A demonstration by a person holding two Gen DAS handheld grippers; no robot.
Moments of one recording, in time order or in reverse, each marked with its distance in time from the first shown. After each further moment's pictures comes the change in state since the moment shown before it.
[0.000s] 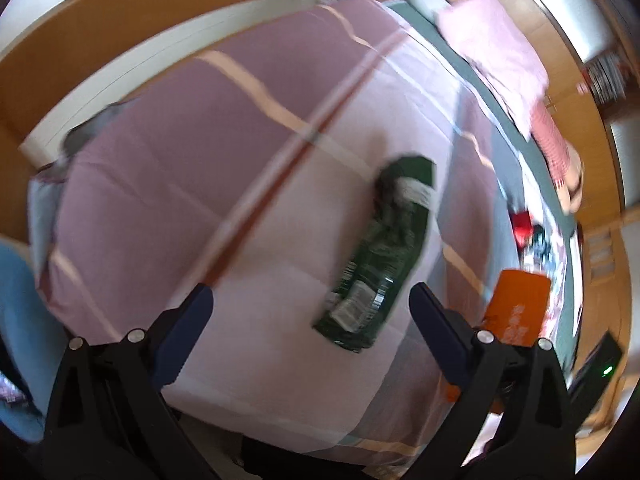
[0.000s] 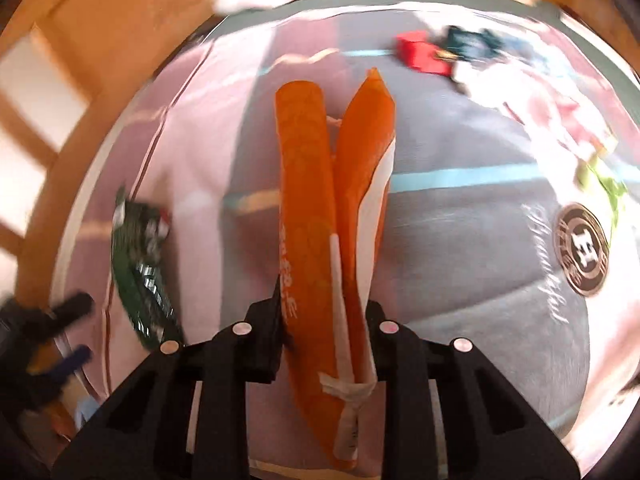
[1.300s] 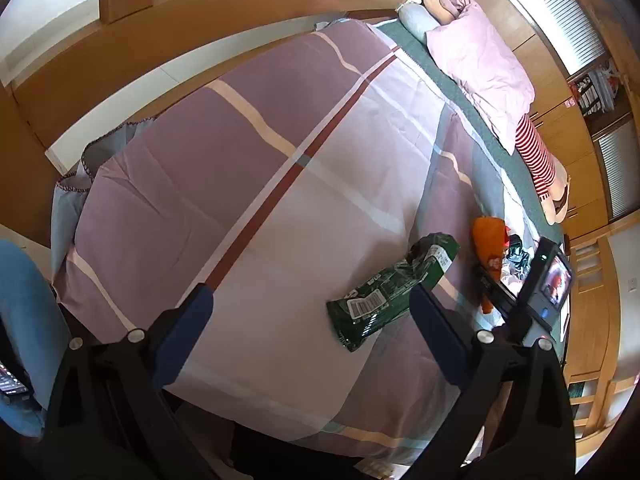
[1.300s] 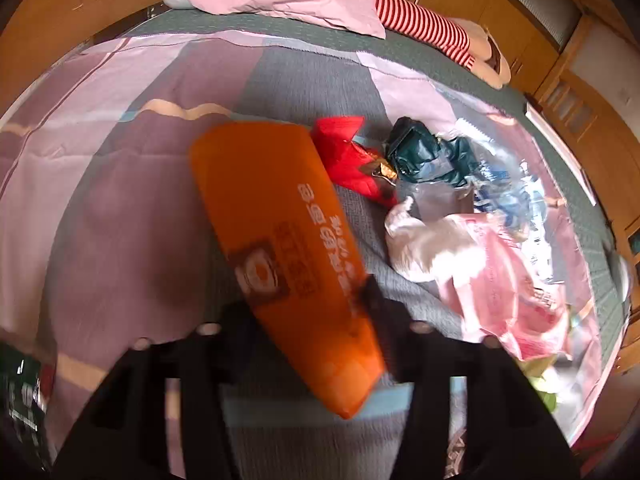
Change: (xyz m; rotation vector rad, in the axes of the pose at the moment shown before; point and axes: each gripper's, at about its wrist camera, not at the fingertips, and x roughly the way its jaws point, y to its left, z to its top) left arm -0.038 0.010 0.000 -0.056 -0.047 -0.040; right arm 0.066 -0.021 0.098 -0.262 -0.087 -0.347
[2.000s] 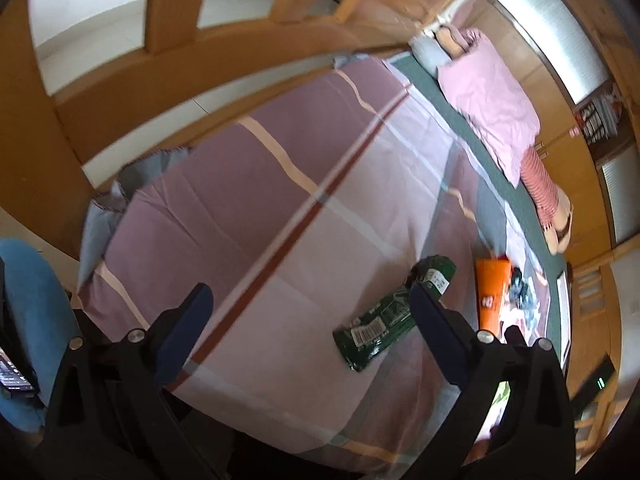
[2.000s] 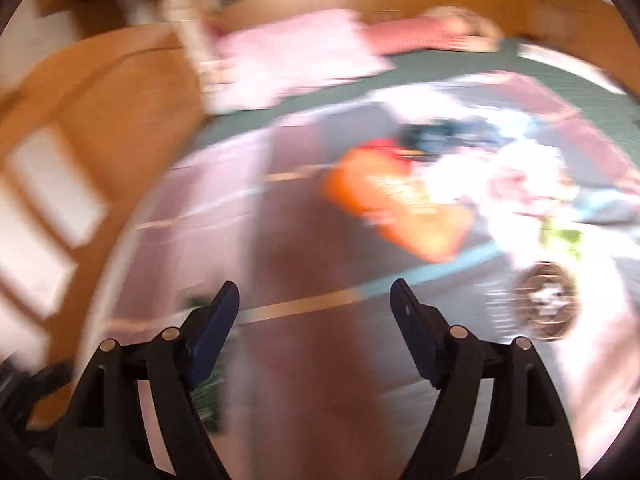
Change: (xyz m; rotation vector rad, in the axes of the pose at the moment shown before) left arm -0.023 0.012 0.006 -0.034 -0.098 0.017; right arm -0.121 -0.029 -0.077 0.439 -0.160 0.242
